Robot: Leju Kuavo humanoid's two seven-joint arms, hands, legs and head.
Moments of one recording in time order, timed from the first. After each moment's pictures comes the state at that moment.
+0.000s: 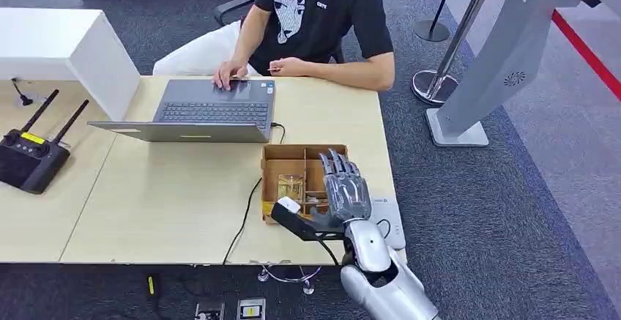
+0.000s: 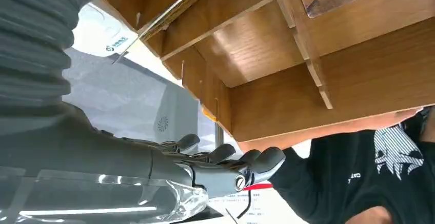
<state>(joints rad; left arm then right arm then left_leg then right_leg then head) -0.07 0.05 -0.20 -0.20 1.16 0.01 -0.31 -0.31 0.07 0.65 -1.03 1.13 -0.12 0.25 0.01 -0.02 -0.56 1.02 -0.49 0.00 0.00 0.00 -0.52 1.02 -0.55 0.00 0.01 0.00</state>
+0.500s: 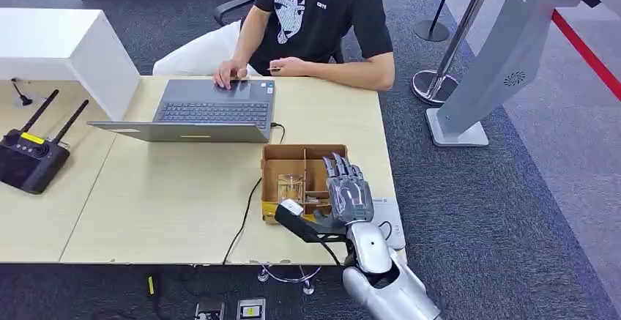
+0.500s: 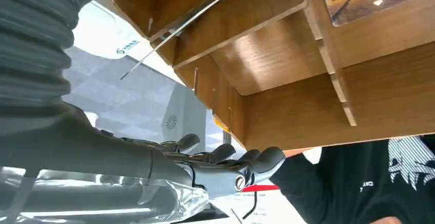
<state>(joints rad) -0.07 0.04 -0.17 -0.20 1.15 0.01 -0.31 -0.31 0.06 0.65 -1.01 1.14 -0.11 0.27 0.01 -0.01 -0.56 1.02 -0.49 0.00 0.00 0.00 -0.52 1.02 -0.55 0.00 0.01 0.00</state>
